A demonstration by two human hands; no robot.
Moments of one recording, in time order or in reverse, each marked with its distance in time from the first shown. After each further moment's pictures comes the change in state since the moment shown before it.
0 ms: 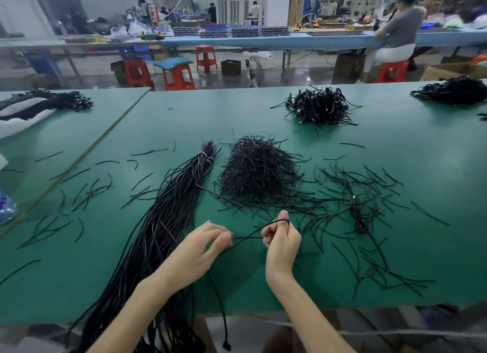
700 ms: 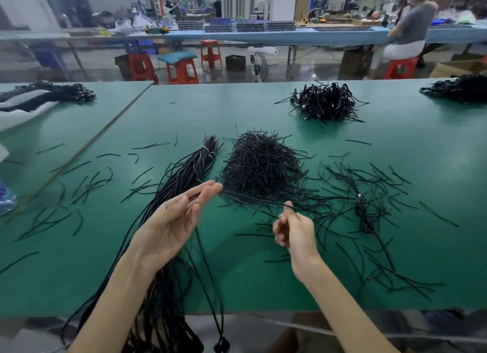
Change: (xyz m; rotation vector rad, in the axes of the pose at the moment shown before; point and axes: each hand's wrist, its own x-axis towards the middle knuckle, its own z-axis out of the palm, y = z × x) left_hand 0.002 0.007 -0.050 -1.862 -0.233 0.075; right_hand 0.021 -0.039 -0.027 -0.141 -0.271 0.243
